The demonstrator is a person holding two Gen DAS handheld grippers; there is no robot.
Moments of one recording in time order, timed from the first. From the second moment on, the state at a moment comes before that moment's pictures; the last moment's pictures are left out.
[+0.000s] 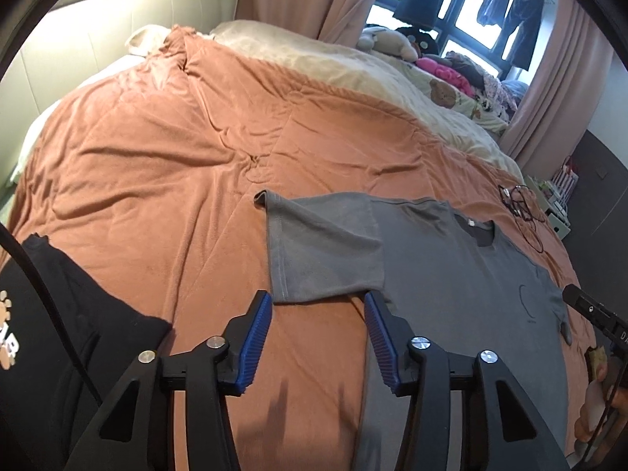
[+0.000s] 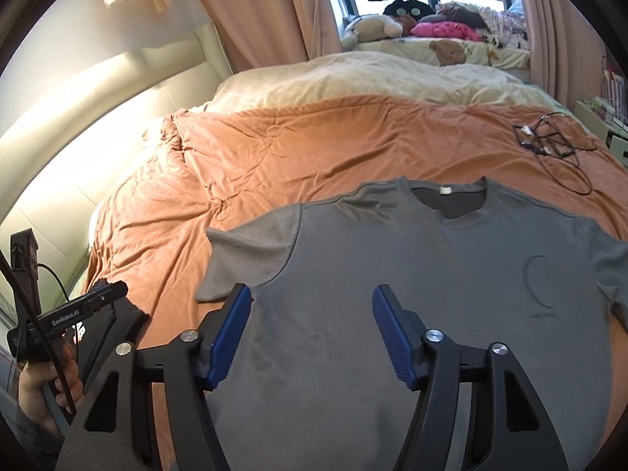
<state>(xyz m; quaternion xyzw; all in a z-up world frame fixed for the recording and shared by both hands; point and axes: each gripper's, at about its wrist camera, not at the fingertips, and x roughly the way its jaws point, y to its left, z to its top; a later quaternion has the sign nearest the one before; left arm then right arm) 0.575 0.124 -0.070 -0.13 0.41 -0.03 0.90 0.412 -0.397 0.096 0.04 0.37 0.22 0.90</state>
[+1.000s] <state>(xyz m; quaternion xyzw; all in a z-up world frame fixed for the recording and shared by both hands) 0.716 0.149 -0.201 -0.16 0.50 0.01 0.85 0.574 -0.326 -0.031 0.13 0.45 0.26 0.85</state>
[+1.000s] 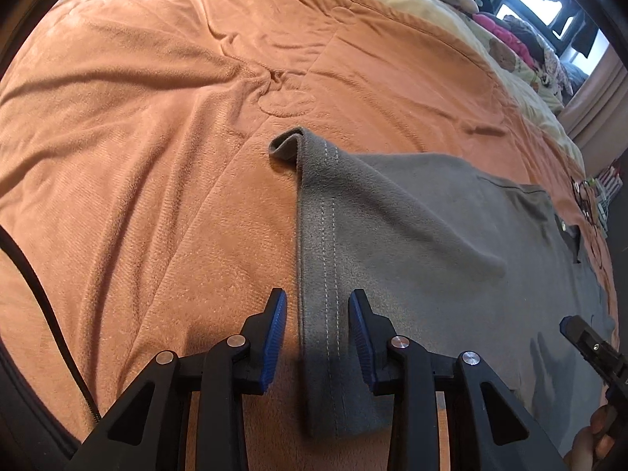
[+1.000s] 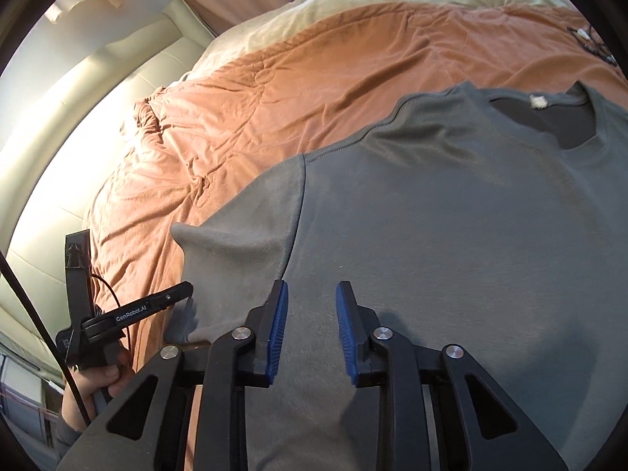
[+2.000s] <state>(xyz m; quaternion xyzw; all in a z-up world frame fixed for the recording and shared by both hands) 0.714 0.077 -0.076 -0.11 0.43 -0.06 0.89 0.601 -0.293 -0.080 0.23 0.54 0.33 0.74</state>
